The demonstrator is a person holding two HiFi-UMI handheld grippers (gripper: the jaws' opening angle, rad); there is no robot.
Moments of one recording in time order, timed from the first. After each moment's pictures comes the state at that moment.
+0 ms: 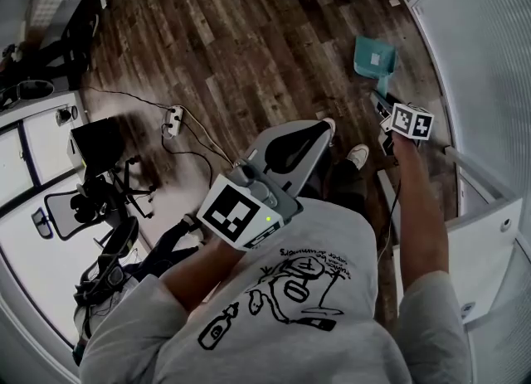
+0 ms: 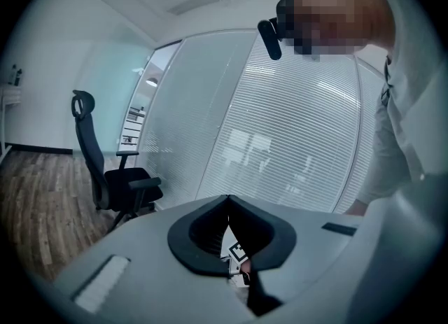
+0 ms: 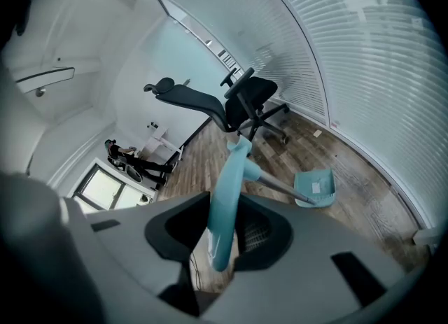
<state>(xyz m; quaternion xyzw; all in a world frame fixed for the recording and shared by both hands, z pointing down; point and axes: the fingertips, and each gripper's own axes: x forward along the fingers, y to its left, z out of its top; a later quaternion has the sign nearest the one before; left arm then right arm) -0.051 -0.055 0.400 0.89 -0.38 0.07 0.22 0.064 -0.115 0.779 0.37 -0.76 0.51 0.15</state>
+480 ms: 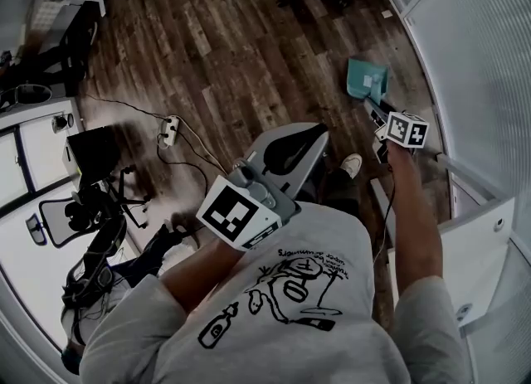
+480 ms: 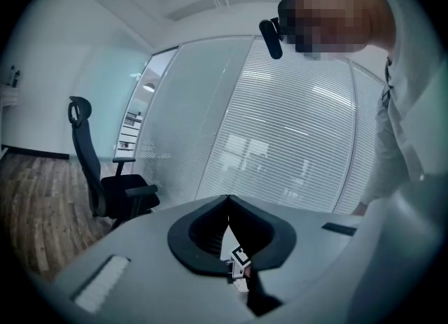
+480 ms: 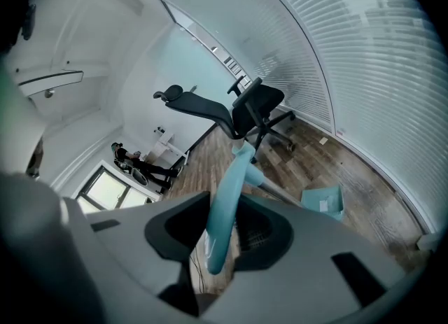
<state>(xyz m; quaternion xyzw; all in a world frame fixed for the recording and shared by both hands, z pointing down) -0.049 -0.057 0.379 0.90 -0.38 0.05 0.21 0.060 -0.120 0.740 0.36 -0.78 0.50 0.13</state>
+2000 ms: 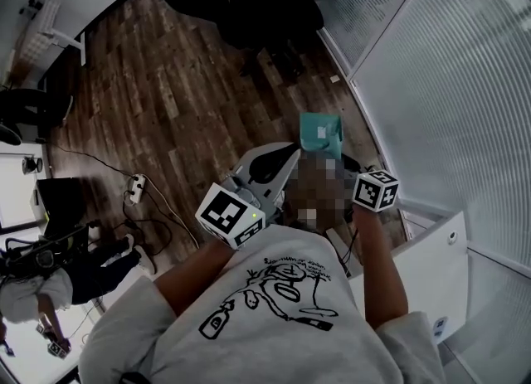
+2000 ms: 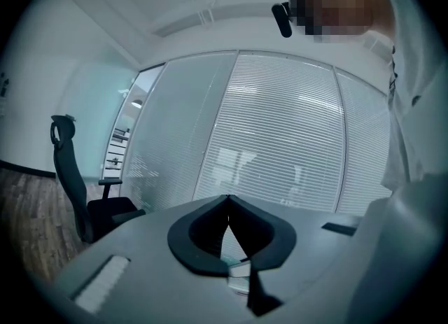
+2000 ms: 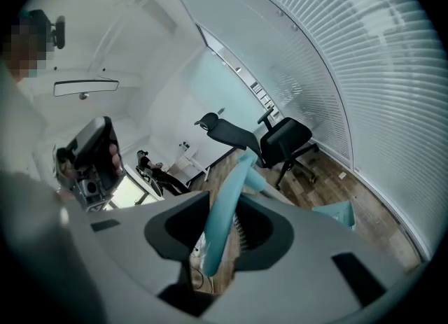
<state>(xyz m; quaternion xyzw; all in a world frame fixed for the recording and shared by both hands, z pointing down) -0.016 -0.080 0.314 0.92 -0.36 0.00 0.15 0.069 -0.095 0.507 0.34 -0.84 0.43 0.06</state>
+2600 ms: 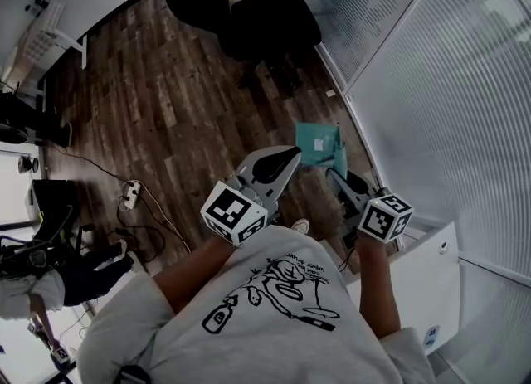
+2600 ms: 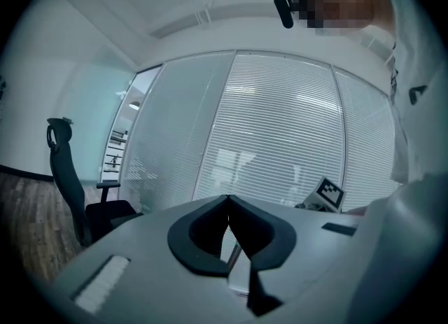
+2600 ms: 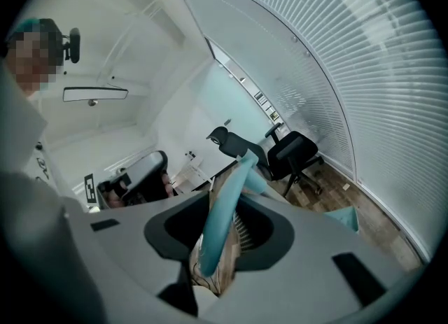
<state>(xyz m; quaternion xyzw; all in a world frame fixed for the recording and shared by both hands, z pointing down) -0.009 -0.082 0.313 0.93 -0.35 0.00 0.13 0.076 -0.069 0.406 0.35 -0.85 0.40 0.02</state>
